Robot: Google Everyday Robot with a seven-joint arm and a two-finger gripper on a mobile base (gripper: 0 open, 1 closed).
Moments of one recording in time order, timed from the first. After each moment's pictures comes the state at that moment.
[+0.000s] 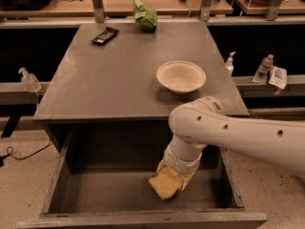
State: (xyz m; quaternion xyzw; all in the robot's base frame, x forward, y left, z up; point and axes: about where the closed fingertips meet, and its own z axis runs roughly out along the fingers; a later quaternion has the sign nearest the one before) arm 0.432 -0.074 0.623 -0.94 0.33 0.05 0.06
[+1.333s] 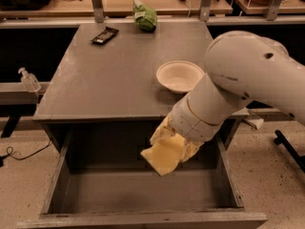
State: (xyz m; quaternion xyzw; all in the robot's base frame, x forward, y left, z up) arm 0.423 -0.052 0.810 -0.95 0.22 0.00 0.20
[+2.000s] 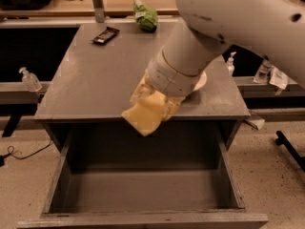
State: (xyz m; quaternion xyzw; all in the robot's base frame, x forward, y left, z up) arm 0.475 -0.012 0.892 -0.96 0.16 -0.06 0.20
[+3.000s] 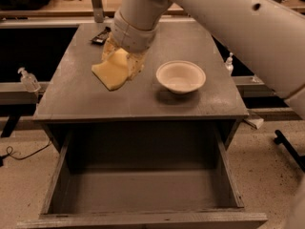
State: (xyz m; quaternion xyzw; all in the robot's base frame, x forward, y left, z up) arm 0.593 0.068 0.924 -0.95 0.22 -0.07 0.21
